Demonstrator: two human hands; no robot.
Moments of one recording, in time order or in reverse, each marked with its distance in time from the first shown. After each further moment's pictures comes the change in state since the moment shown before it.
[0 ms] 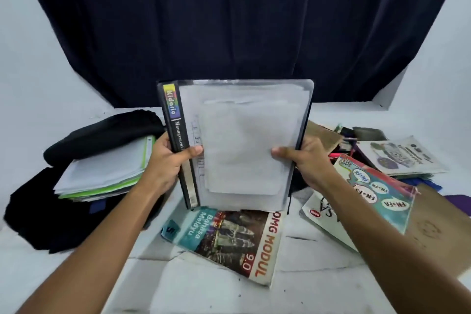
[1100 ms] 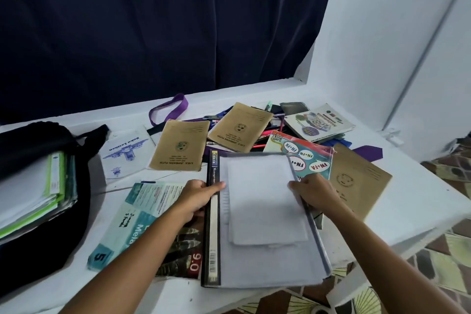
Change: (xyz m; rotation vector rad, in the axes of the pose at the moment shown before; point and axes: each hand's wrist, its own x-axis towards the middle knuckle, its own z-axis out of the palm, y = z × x) left_hand -0.031 -0.101 0.146 0.484 -0.379 -0.654; right_hand -0.094 0.063 -0.136 -0.963 0.403 0.762
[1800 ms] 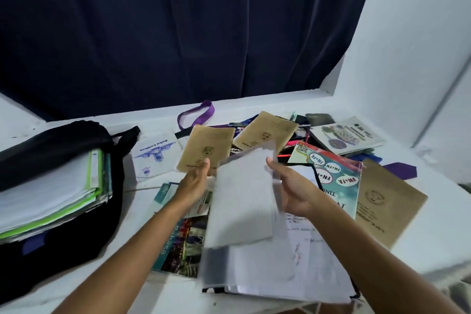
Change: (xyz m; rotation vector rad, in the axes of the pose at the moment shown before) left_hand -0.022 0.016 -0.062 0.093 0.177 0.195; right_hand -0.037 -0.103 0.027 1.156 -0.717 0.067
